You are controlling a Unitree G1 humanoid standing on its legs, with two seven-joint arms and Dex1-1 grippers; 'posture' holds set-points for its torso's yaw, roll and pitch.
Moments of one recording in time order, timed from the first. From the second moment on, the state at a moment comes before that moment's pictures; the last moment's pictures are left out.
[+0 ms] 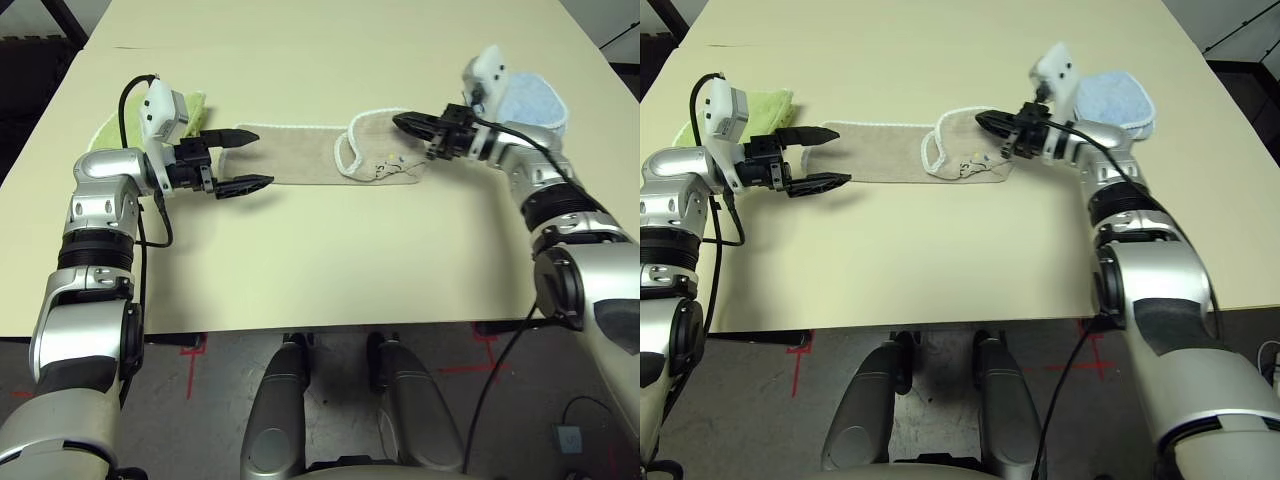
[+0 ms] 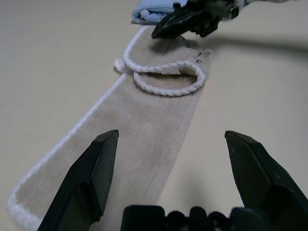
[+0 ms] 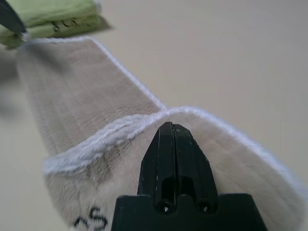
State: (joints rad) left arm -0.93 0.67 0.07 0.74 -0.25 -0.04 -1.42; right arm -1.23 -0.29 -0.07 1.23 0.03 -0.17 0.86
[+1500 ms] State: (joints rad) left arm -0.90 0.68 0.08 0.71 -0.27 0.00 -1.39; right arm -1.19 -0.37 -0.18 1.16 0.14 -0.17 0.97
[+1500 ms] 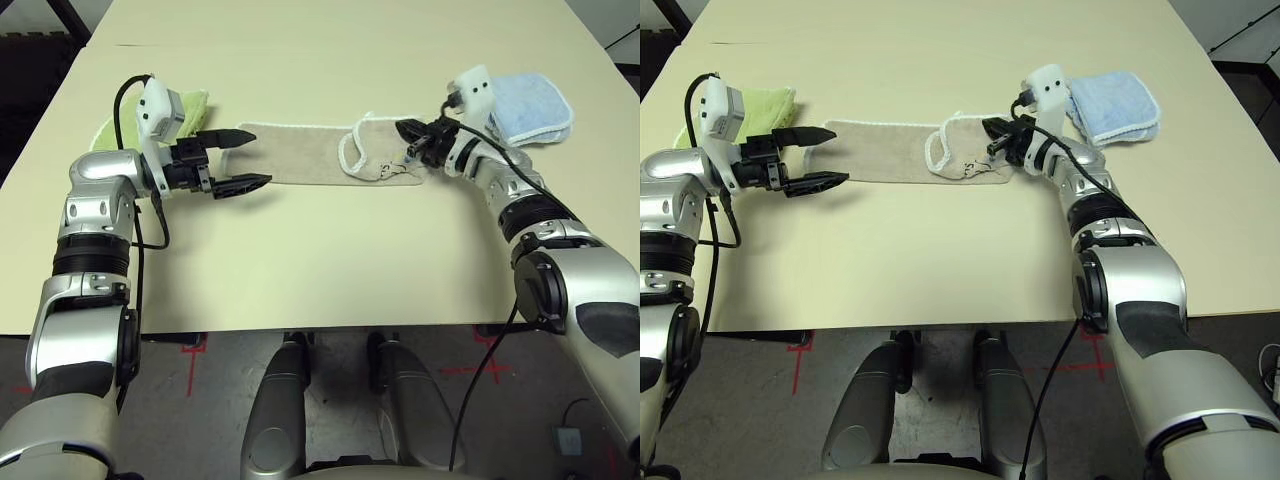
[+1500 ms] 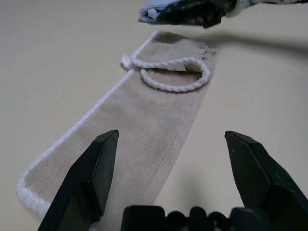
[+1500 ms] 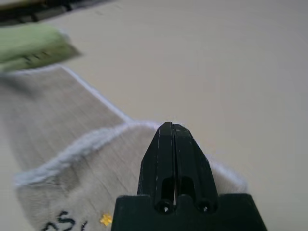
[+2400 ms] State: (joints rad) left arm -0.88 0.69 0.08 0.68 -0.27 0.01 -1.39; right arm -1.19 -0.22 0.02 1.18 0.02 -0.18 1.10
